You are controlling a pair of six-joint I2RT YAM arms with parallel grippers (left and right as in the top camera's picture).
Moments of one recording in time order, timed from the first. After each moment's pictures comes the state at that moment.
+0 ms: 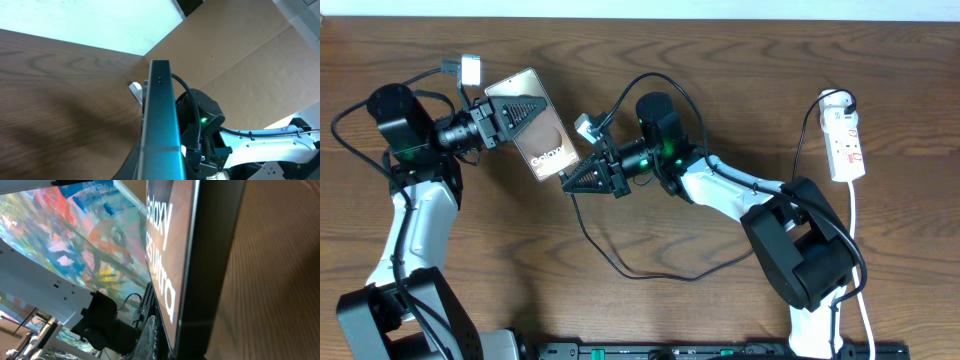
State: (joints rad) left arm 0.30 1.54 0.92 0.47 1.45 -0.70; right arm 0.64 2.06 1.24 0.52 -1.31 0.44
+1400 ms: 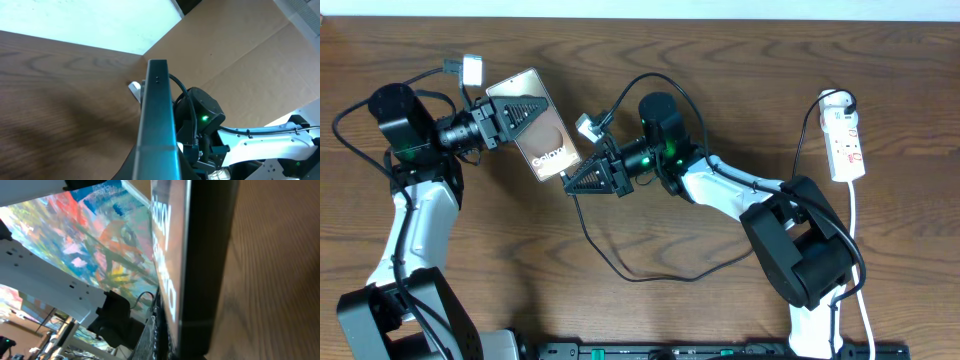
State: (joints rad) left arm 0.29 1.54 0.92 0.47 1.46 -0.68; right arm 0.63 2.06 1.23 0.60 -1.37 0.57
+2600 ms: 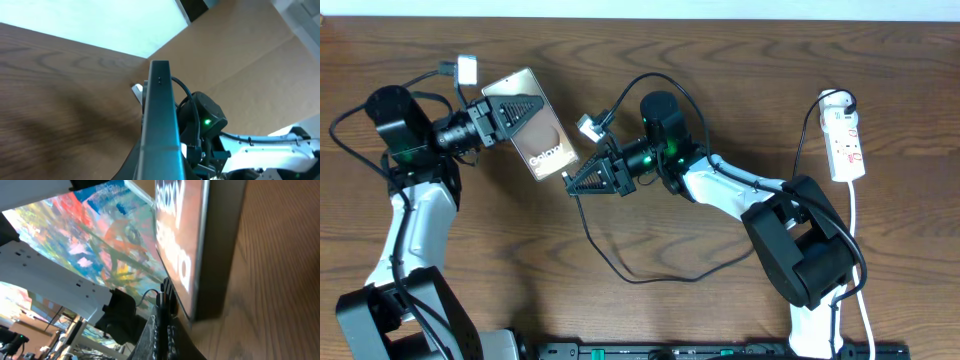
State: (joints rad) left arm 0.31 1.54 0.92 0.47 1.42 -0.75; right arm 0.63 2.06 1.24 0.56 -1.40 0.57
